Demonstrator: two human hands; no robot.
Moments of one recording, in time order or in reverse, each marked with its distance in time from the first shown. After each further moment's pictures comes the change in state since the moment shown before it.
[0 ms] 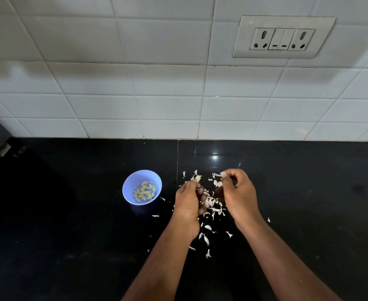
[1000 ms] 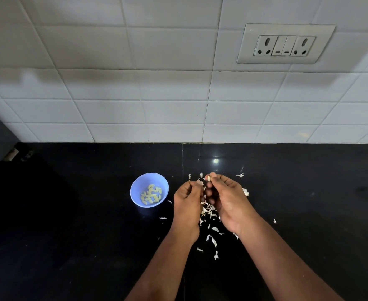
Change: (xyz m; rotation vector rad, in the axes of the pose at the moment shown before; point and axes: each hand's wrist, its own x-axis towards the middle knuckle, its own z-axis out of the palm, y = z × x) left_hand -0.006 0.000 -0.020 0.047 -0.008 0.260; right_hand -0.021 -0.030 0.029 0.566 -0.314 0.275
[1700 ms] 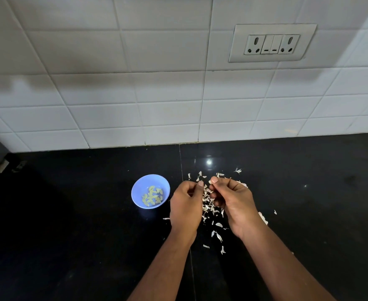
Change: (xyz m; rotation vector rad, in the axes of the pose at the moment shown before) left_hand -0.002 0.000 -0.026 0.455 0.024 0.108; right_hand -0.018 0.019 -0.004 0.005 0.173 -0.090
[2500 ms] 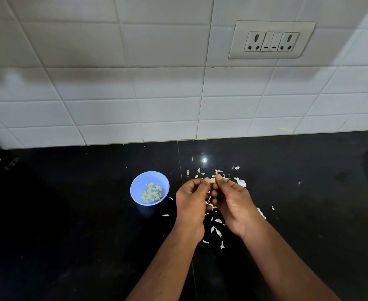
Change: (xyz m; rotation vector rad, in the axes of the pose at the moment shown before) left_hand -0.009 0.010 0.008 -0.449 -0.150 -0.180; right_hand -0.006 0.002 0.002 0.113 -0.048 0.132
